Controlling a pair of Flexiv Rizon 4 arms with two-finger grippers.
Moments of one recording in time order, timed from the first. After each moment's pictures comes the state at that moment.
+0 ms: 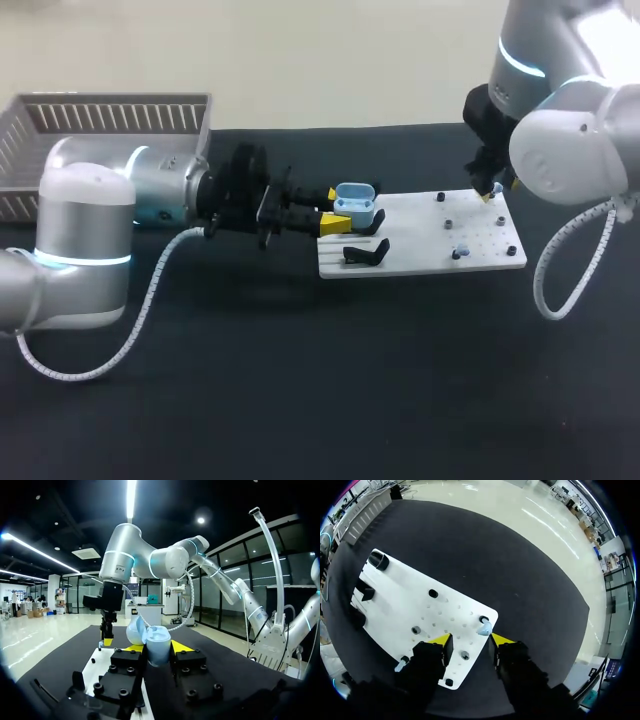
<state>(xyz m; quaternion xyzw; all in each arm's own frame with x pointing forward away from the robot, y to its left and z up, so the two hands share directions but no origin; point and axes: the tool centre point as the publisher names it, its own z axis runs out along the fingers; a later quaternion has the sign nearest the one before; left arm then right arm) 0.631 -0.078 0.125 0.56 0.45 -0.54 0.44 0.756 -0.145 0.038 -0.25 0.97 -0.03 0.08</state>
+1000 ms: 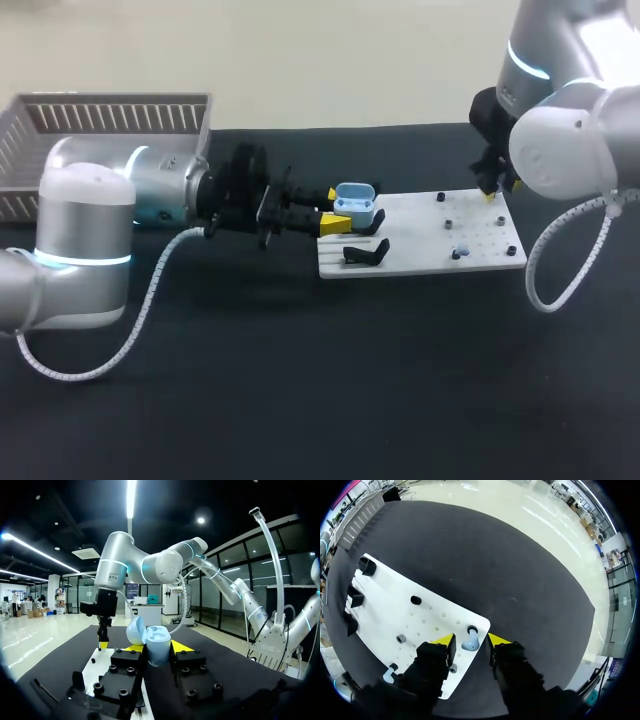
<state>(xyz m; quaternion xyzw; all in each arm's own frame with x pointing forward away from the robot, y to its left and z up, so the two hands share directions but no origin) 0.631 -0.078 0.125 0.56 0.45 -0.54 0.44 0.773 -0.156 0.021 -0.24 0.97 -0.01 0.08</state>
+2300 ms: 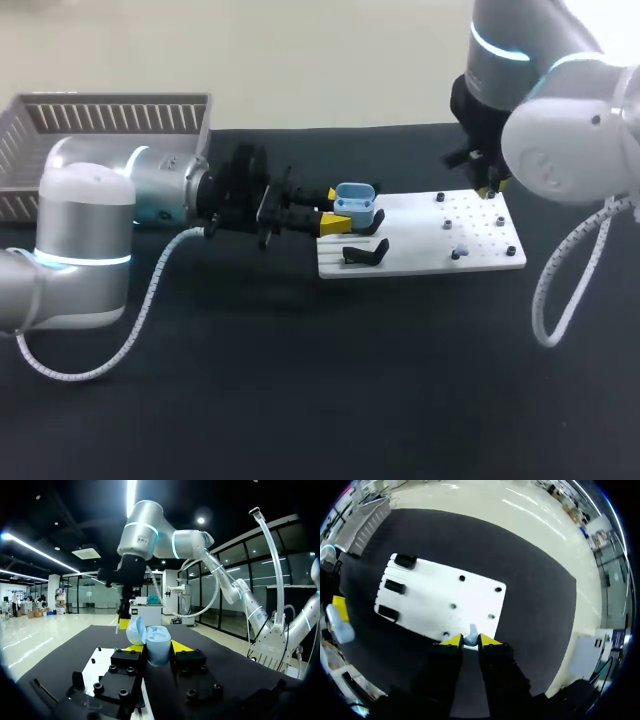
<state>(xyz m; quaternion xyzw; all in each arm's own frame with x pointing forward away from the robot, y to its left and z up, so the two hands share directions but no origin) 0.631 -0.078 0.125 0.56 0.45 -0.54 0.44 0.684 -0.103 0.108 -0.14 0.99 -0.05 0.07</state>
